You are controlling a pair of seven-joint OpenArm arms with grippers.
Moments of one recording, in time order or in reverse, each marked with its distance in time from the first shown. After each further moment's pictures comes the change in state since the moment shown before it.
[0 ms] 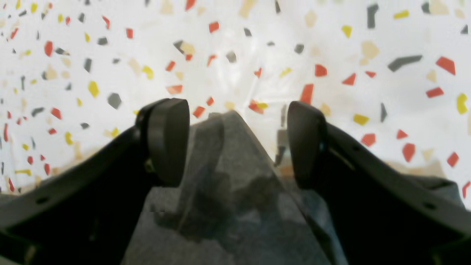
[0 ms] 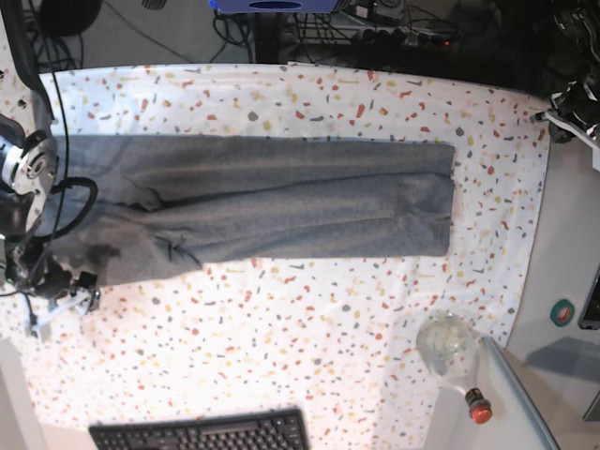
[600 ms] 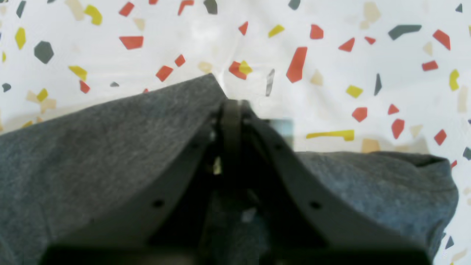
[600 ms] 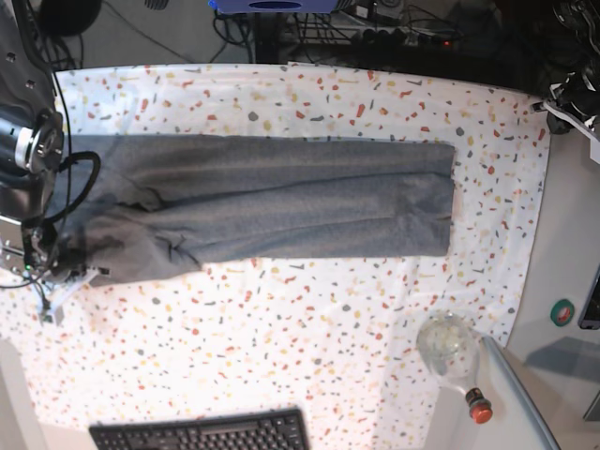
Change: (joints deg) left arm 1.6 0.6 -0.4 0.0 -0.1 -1.2 -0.4; right arm -3.1 -0.3 -11.5 0.0 0.3 -6.6 3.7
